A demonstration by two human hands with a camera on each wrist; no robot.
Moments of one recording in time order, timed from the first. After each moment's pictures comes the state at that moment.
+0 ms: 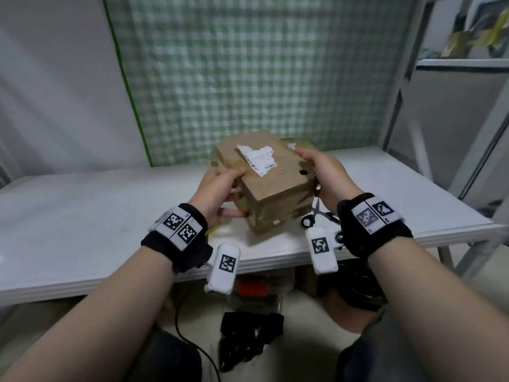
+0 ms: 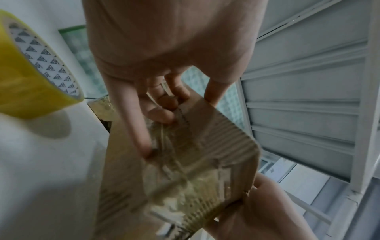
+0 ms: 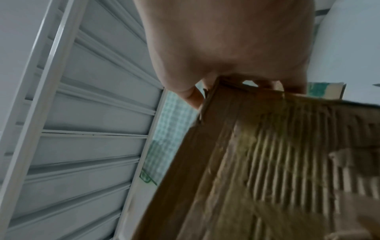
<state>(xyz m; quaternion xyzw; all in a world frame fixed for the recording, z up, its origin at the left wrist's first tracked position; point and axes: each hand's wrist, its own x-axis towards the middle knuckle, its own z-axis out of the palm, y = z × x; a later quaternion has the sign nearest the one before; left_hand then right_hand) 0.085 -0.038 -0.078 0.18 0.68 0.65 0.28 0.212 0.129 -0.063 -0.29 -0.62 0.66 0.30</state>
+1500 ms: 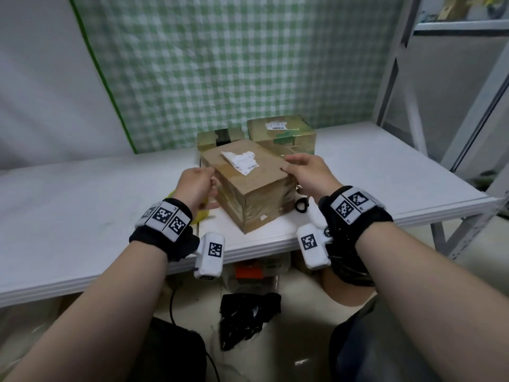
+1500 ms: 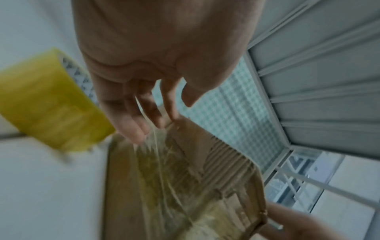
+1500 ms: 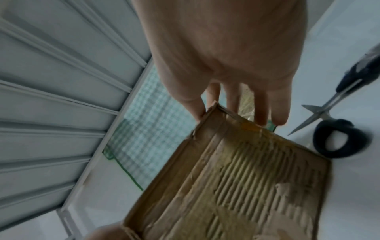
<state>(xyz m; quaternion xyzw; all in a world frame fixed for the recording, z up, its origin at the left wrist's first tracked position) 0.047 -0.027 -0.111 0.14 0.75 0.61 0.22 0.199 0.148 -0.109 -0.34 -0.70 0.57 0.26</state>
